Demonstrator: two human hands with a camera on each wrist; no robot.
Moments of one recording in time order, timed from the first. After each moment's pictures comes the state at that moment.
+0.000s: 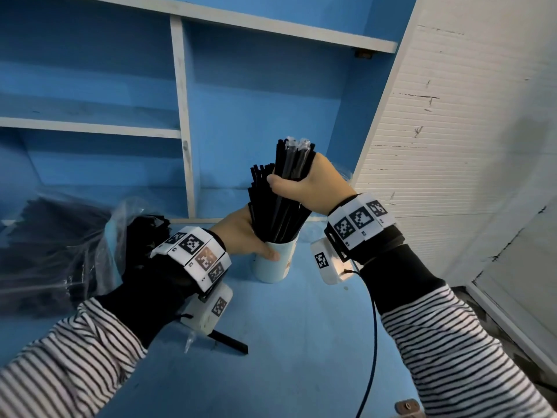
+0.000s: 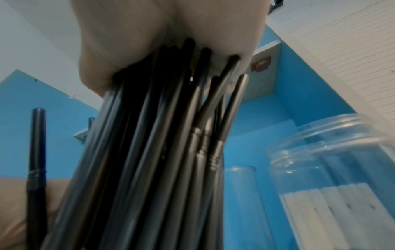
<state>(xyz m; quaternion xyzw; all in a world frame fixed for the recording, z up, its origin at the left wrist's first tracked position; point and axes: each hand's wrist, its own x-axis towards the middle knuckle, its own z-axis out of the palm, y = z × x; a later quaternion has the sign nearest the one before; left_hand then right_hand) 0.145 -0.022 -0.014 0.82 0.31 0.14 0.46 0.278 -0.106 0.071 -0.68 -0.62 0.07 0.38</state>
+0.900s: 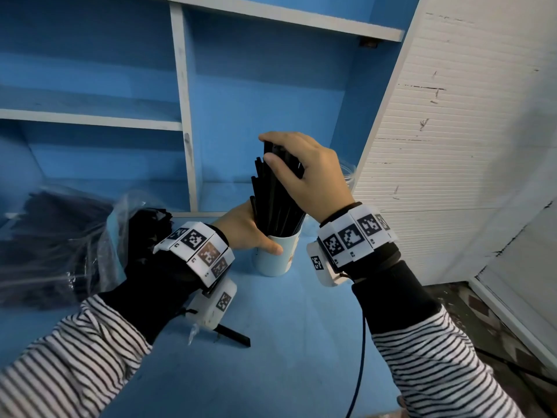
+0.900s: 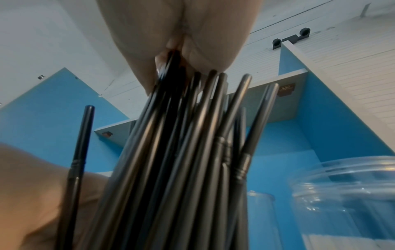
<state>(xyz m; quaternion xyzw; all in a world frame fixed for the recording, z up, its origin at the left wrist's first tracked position) 0.143 -0.031 -0.007 0.83 0.32 0.14 0.42 0.264 -0.107 0.058 -0.55 -0.68 -0.13 0.47</state>
